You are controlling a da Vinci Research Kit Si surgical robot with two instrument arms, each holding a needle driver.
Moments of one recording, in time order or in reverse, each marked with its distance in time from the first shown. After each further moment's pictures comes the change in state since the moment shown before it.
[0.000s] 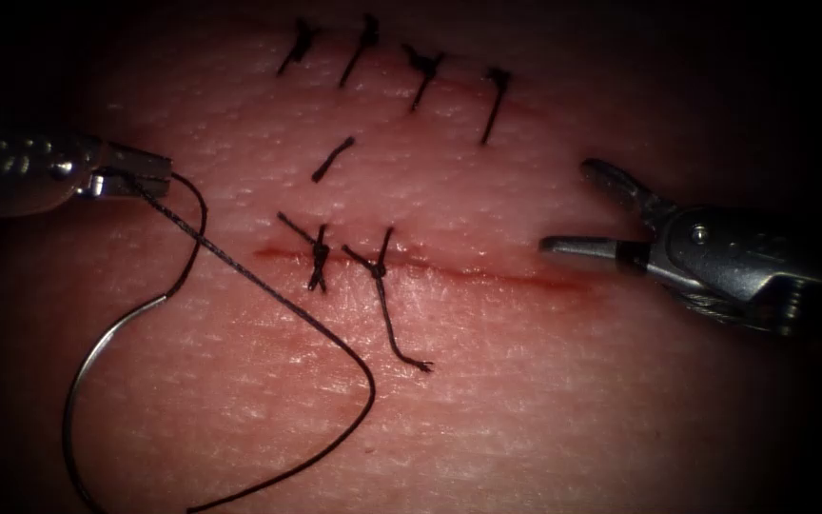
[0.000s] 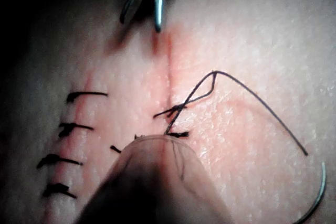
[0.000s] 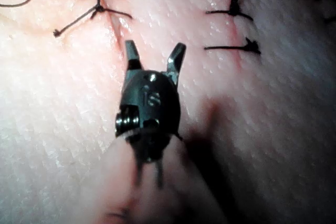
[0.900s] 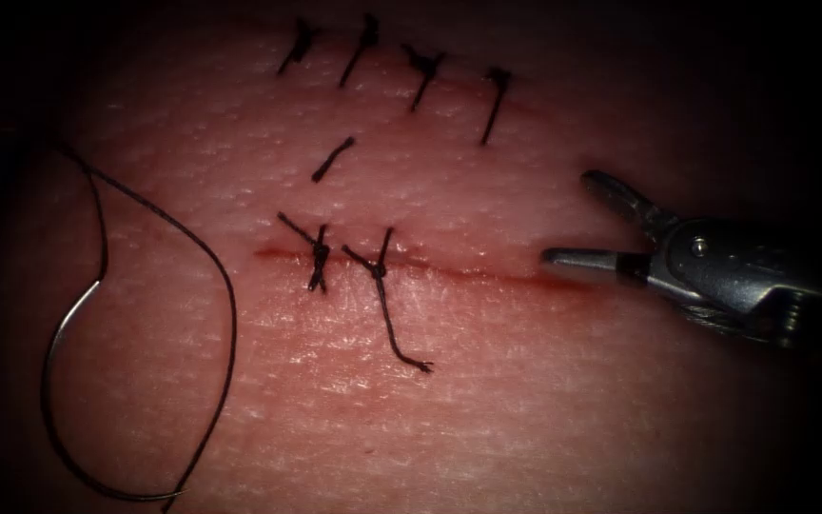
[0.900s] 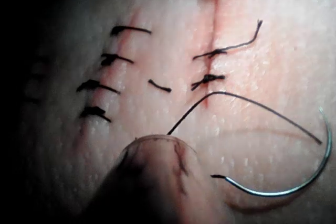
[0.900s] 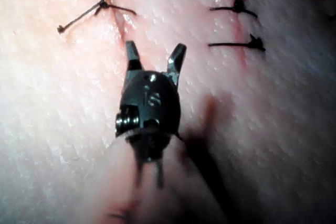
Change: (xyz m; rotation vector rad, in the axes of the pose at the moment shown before) right arm -0.001 -0.001 0.000 -0.002 0.002 -0.011; left arm -0.009 -0.006 -0.010 0.221 -0.243 -0.137
